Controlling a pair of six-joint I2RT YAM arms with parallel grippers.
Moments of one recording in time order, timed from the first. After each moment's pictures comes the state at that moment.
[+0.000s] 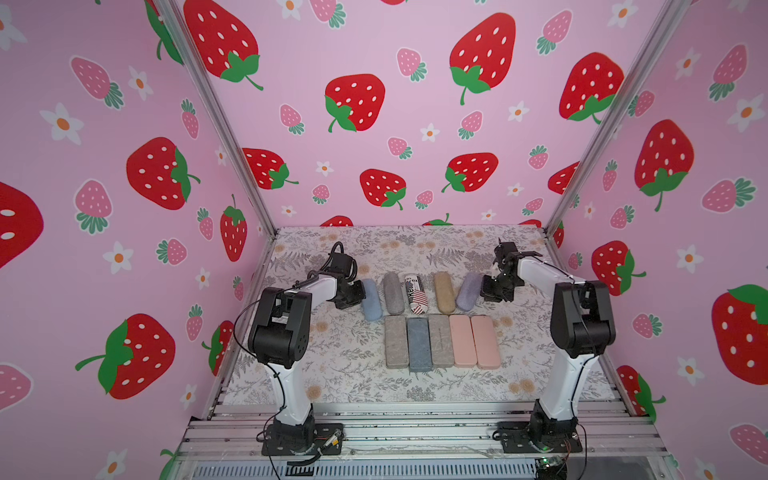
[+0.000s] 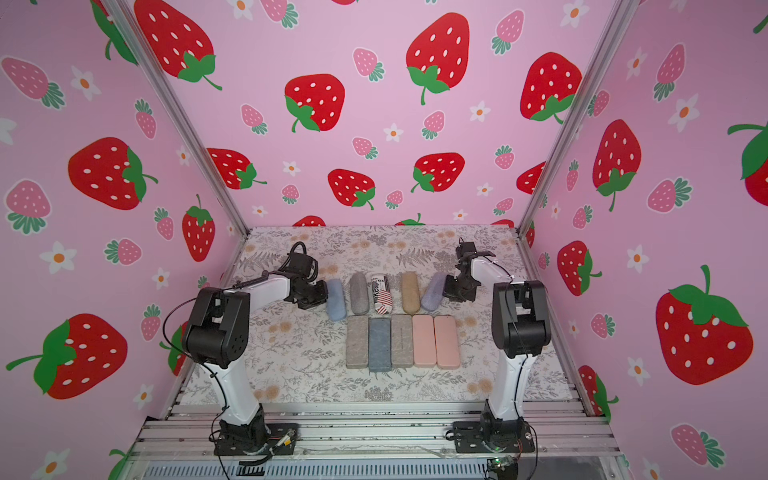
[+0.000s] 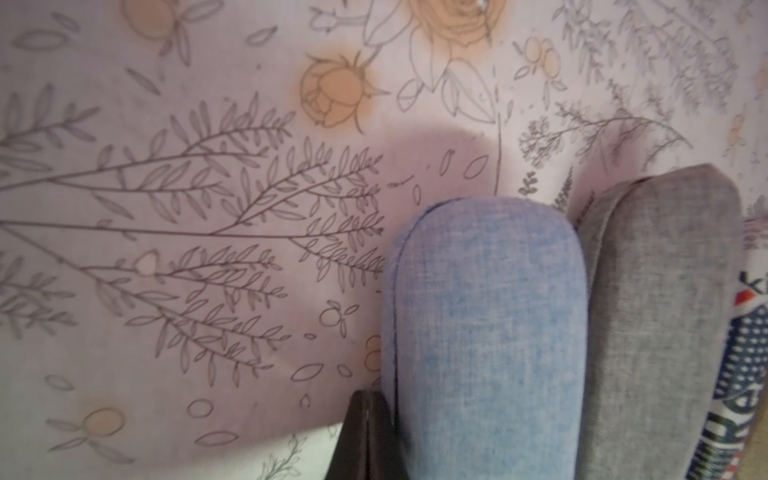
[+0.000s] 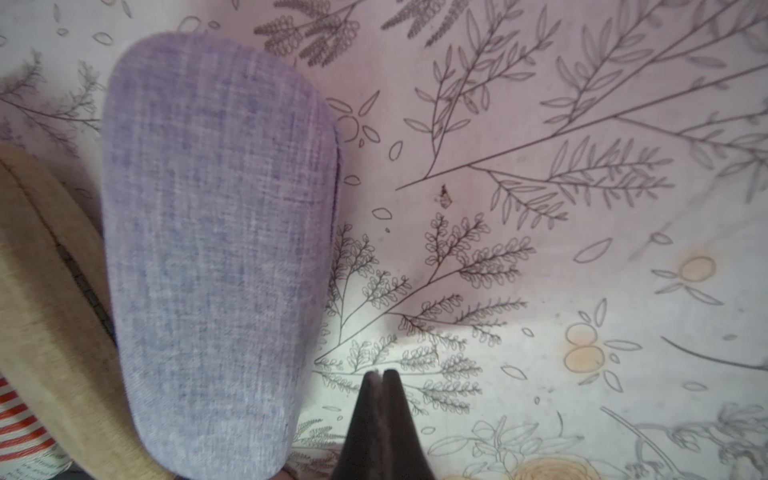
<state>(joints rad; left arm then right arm) -0.19 1.94 1.21 -0.41 0.21 -0.45 0.14 1.98 1.43 -0.88 0.00 0.34</state>
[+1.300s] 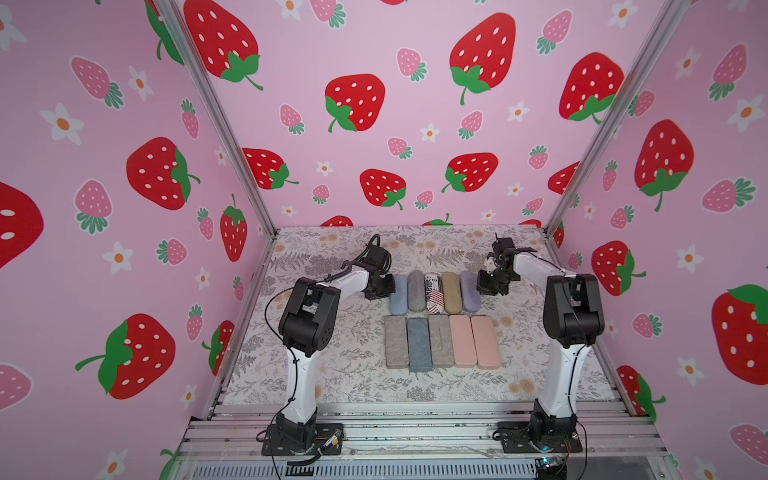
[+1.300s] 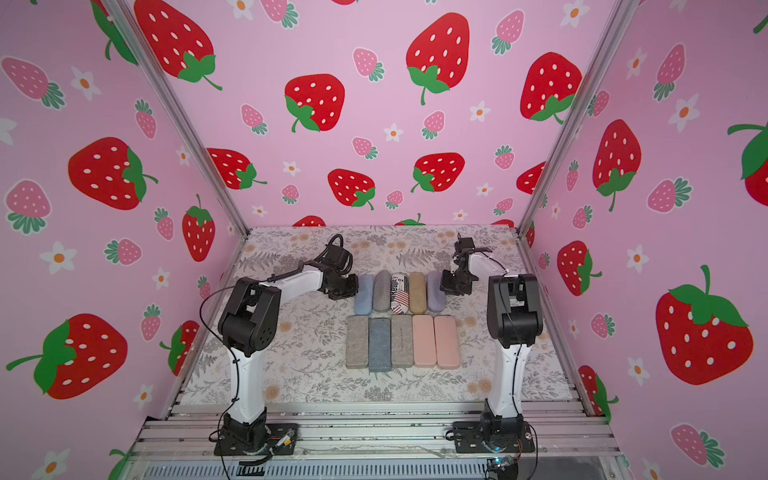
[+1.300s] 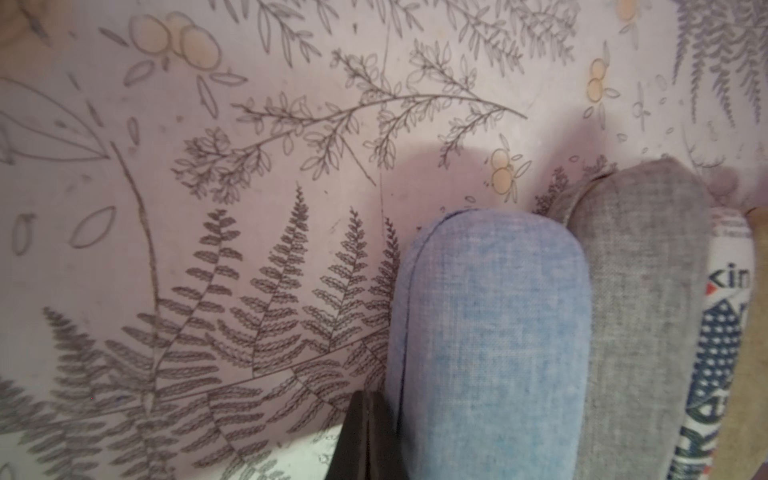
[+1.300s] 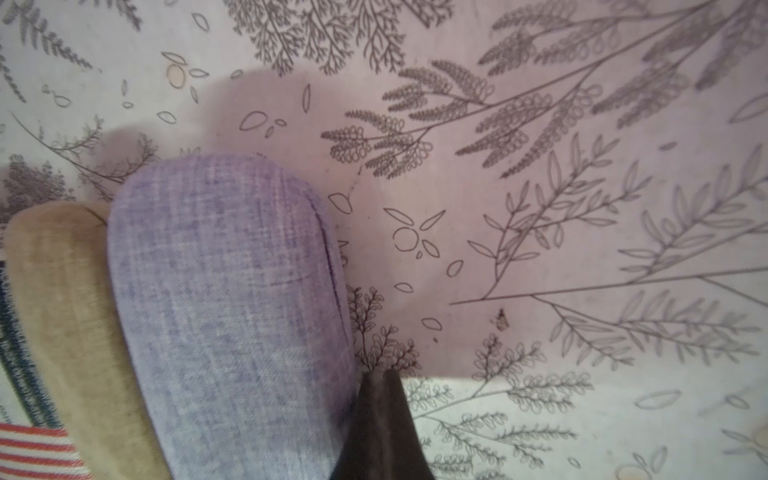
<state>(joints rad) -0.39 2.12 1.48 -0.48 0.18 -0.51 0.13 2.09 1.54 -0.83 -0.07 0.23</state>
